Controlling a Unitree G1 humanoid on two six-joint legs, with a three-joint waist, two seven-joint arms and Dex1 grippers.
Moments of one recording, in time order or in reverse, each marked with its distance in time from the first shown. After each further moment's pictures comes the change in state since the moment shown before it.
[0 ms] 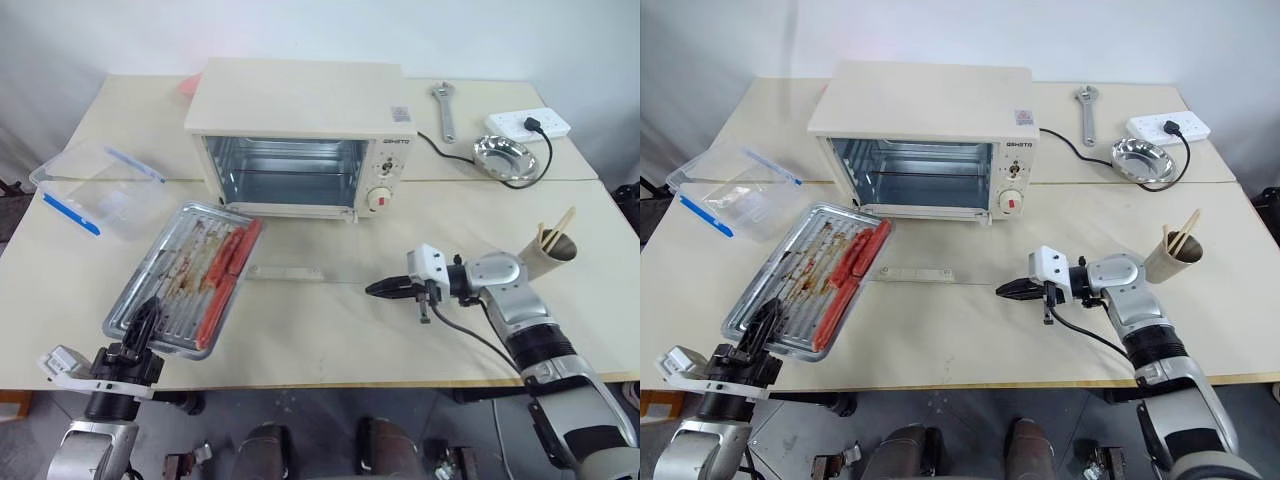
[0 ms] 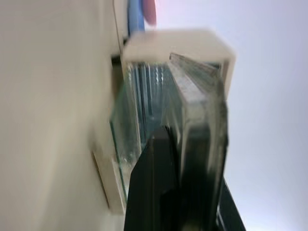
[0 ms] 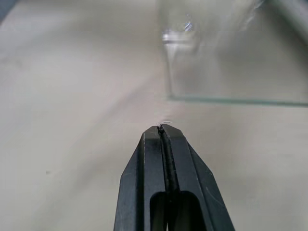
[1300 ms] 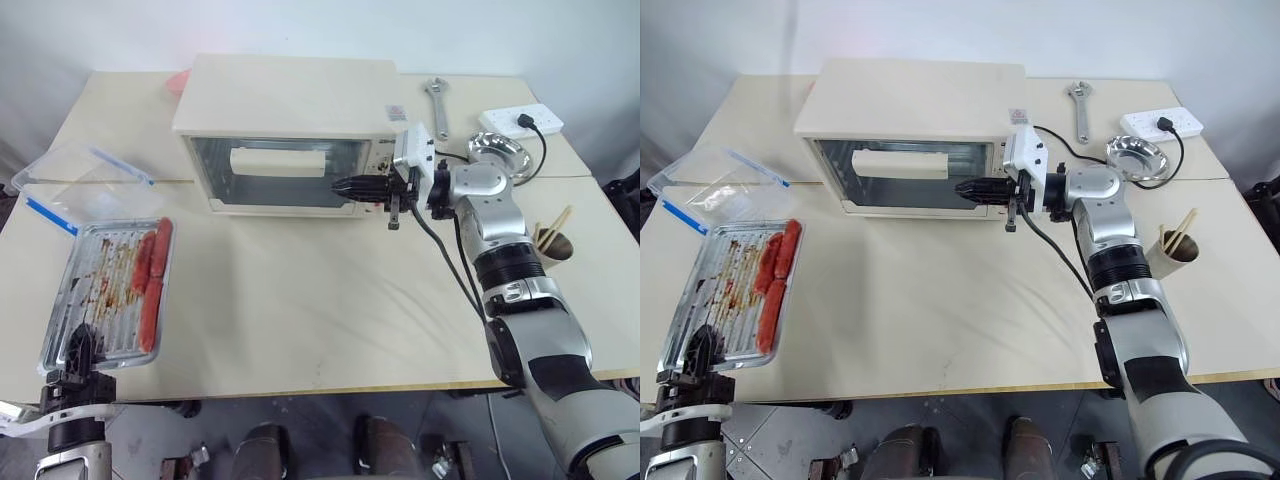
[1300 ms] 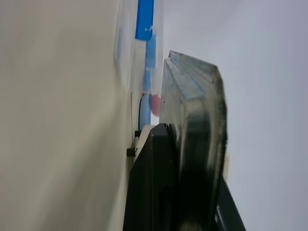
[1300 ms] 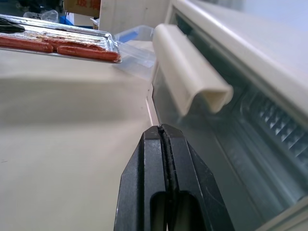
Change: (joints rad) left arm 0.056 -0.092 0.076 0.043 -0.016 -0.216 -0.067; right arm -0.433 0.167 -0.157 0.172 0.030 0.122 -0.043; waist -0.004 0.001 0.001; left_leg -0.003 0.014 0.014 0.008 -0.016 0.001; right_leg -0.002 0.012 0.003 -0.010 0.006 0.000
